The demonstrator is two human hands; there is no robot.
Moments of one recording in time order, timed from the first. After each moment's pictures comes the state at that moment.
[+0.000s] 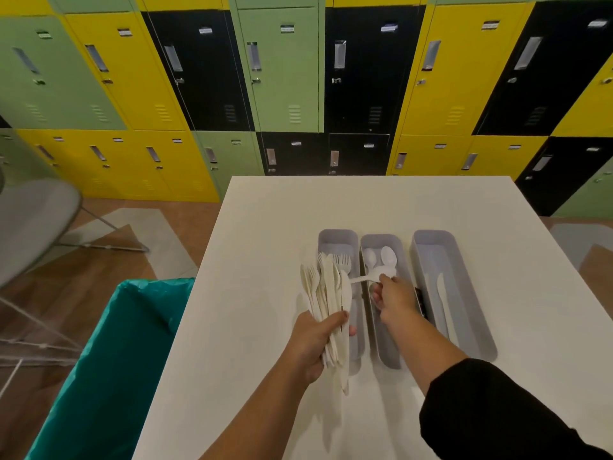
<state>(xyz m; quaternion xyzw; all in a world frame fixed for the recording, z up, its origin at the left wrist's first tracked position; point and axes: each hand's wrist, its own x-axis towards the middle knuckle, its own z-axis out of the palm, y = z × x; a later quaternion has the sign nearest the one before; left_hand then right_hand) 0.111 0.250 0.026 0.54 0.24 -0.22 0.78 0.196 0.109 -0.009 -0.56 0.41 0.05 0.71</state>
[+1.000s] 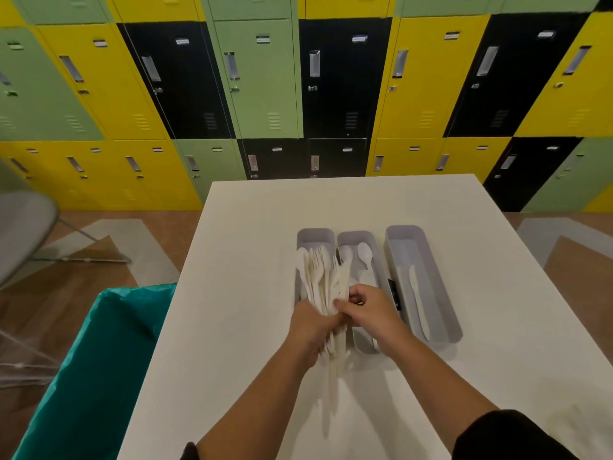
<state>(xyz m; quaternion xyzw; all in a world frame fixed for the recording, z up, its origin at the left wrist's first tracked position) 0.111 0.219 0.030 0.66 0.17 -0.17 0.71 0.123 0.100 0.040 -0.79 0.11 0.14 0.58</state>
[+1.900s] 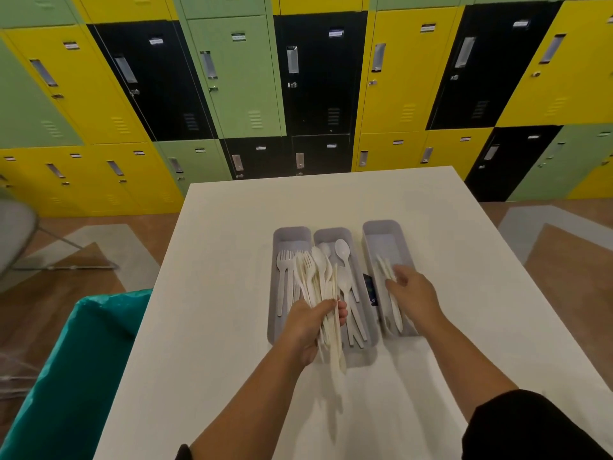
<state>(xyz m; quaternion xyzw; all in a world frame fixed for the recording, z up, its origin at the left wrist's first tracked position) 0.113 0.183 0.033 0.57 0.21 -0.23 0.76 0.140 -0.005 0.027 -0.87 0.18 0.05 0.46</state>
